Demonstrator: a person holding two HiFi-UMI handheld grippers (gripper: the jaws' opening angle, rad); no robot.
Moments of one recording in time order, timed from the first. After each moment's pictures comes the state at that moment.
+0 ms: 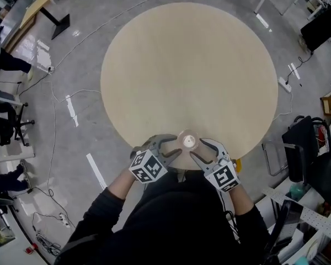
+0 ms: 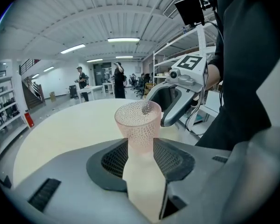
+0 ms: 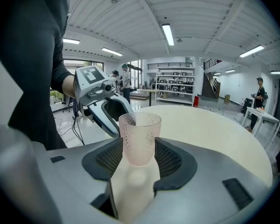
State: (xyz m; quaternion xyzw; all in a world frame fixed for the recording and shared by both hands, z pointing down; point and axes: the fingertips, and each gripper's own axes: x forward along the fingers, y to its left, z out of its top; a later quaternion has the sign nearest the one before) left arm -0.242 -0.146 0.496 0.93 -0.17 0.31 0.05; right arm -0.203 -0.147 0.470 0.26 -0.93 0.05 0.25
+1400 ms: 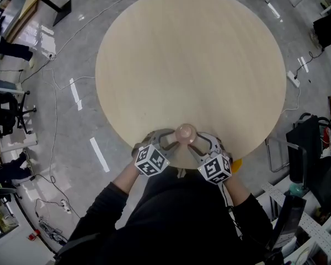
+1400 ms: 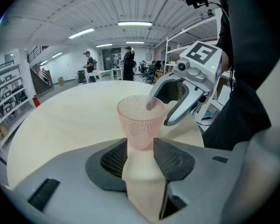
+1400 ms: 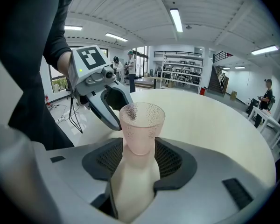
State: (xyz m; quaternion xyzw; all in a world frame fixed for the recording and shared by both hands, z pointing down) left arm -0.237 -0.170 0.580 0.89 -0.22 0.38 0.10; right arm -0.192 -0.172 0.559 0.22 -0.92 0.05 0.33
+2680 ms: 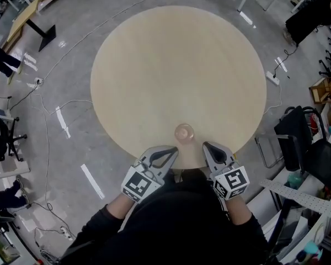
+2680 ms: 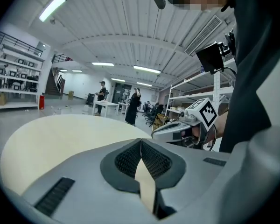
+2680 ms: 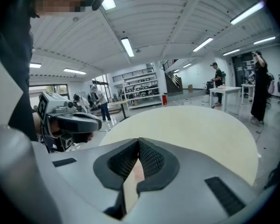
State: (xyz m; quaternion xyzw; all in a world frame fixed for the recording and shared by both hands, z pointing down) left arm -0.255 -0.139 0.390 0.95 -0.26 0.10 0.14; right arm -0.168 -0.153 0.415 0.44 -0.87 0.17 0.14
